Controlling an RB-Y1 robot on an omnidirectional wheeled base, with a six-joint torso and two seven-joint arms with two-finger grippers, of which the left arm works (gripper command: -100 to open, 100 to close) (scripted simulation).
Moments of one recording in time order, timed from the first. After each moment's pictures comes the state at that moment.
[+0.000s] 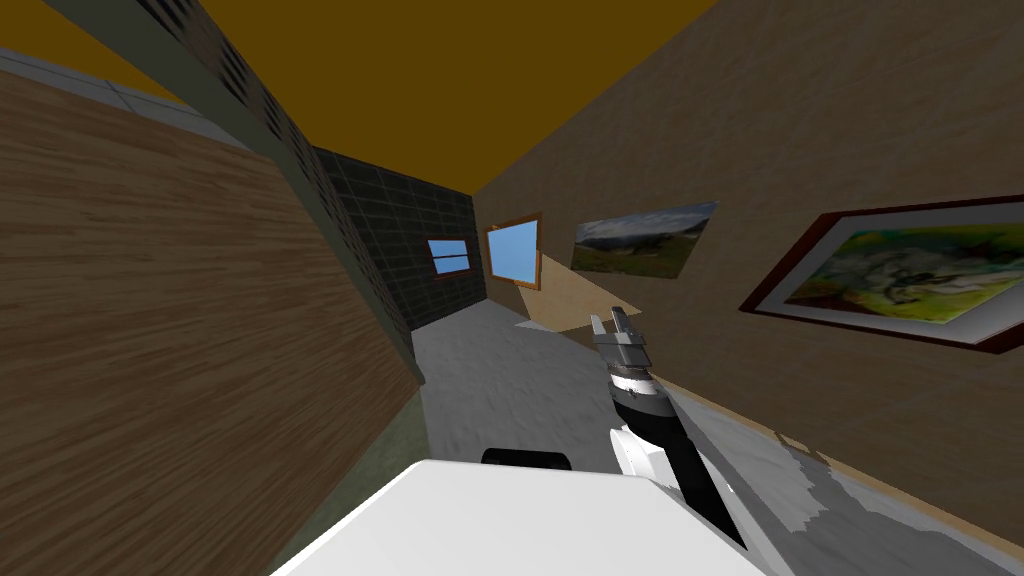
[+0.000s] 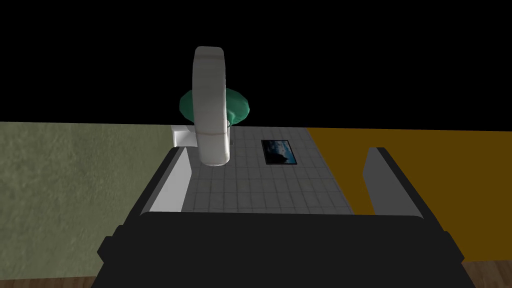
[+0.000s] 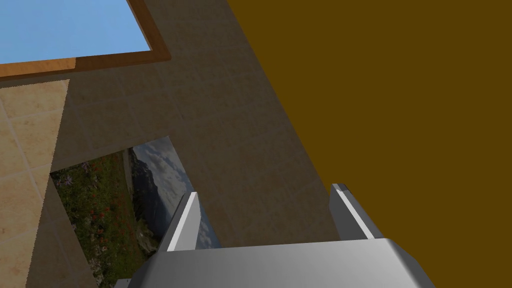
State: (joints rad) arm -0.01 0.08 1.89 -0.77 0.77 -1.08 2.68
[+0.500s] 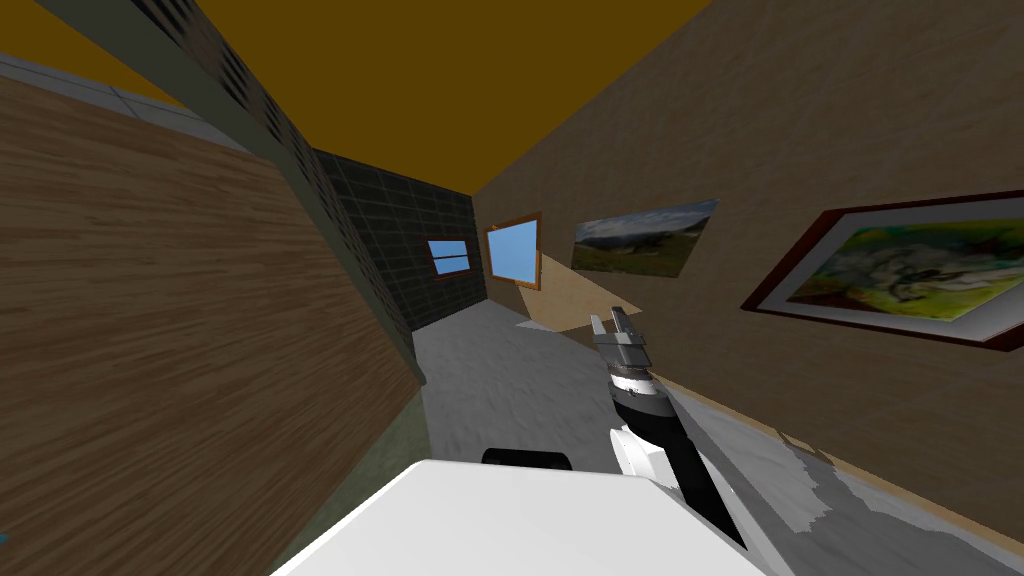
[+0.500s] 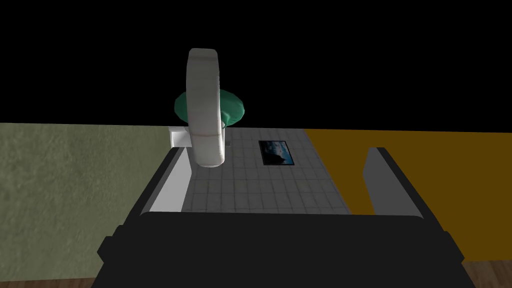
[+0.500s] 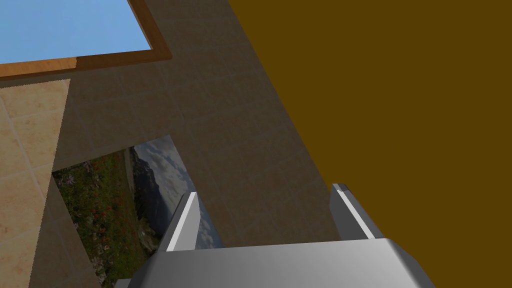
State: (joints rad) arm -0.01 0.08 1.89 -0.76 0.76 -1.08 2.68
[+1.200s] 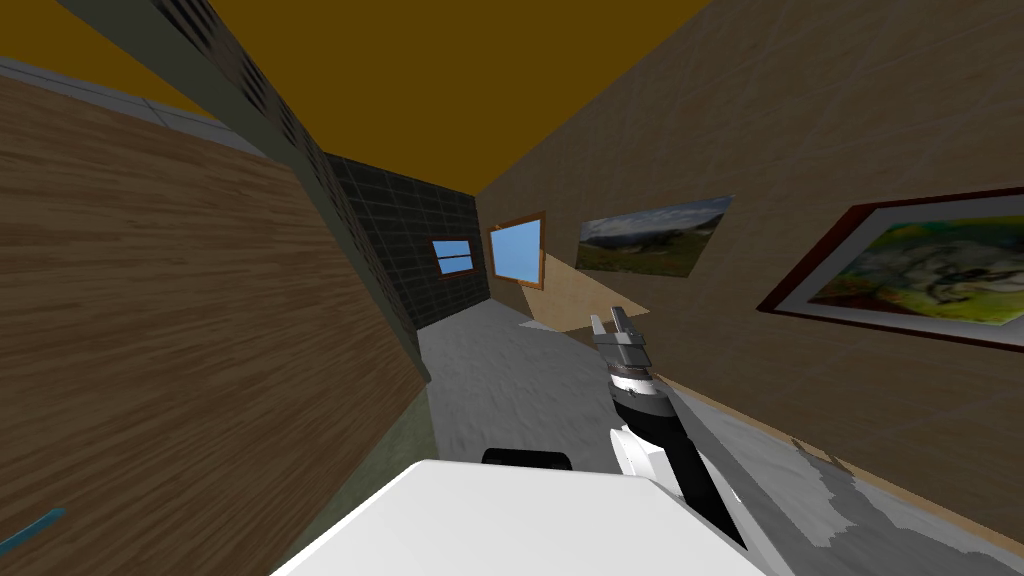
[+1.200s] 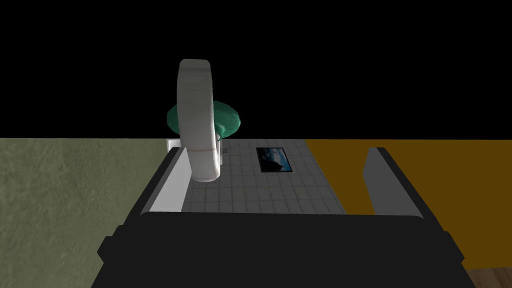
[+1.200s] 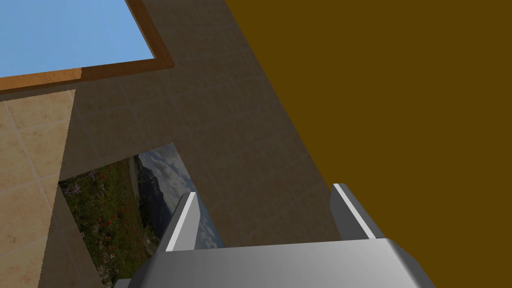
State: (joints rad) arm -0.01 0.08 1.89 -0.75 0.76 -1.10 2.68
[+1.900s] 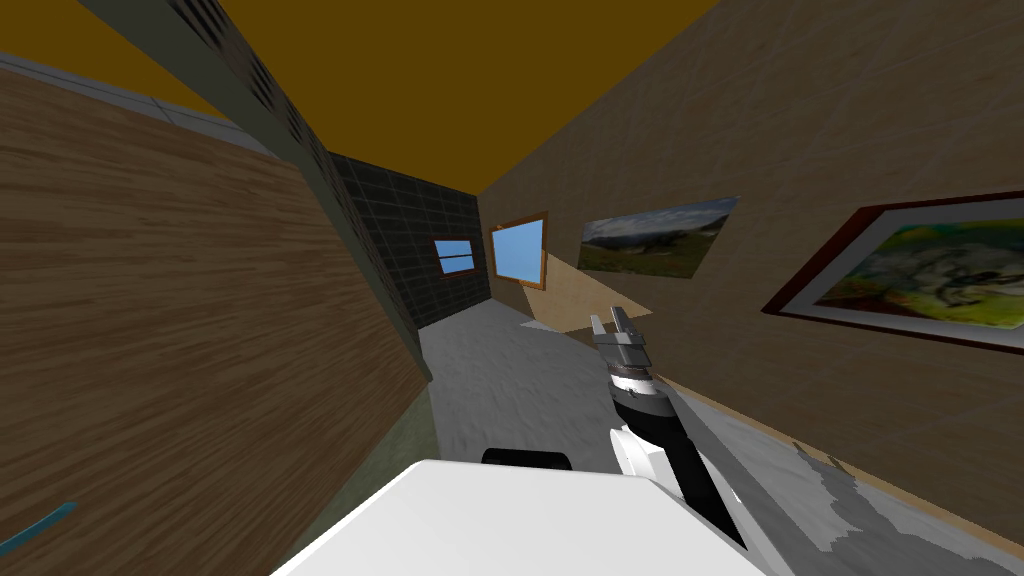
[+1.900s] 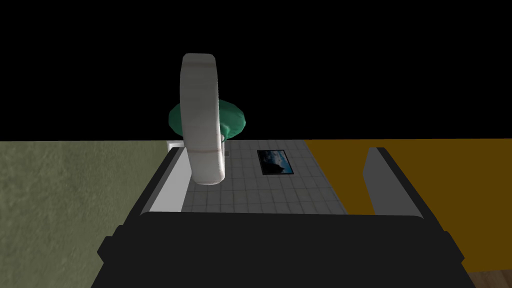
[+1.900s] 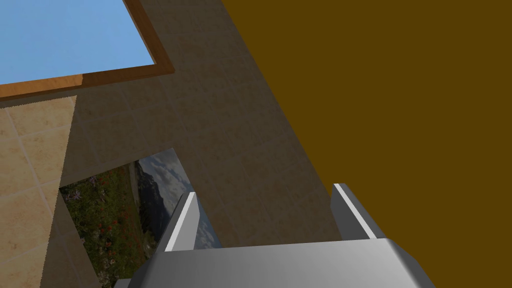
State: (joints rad) arm -0.01 0.08 1.89 -0.73 0.75 -1.12 2.69
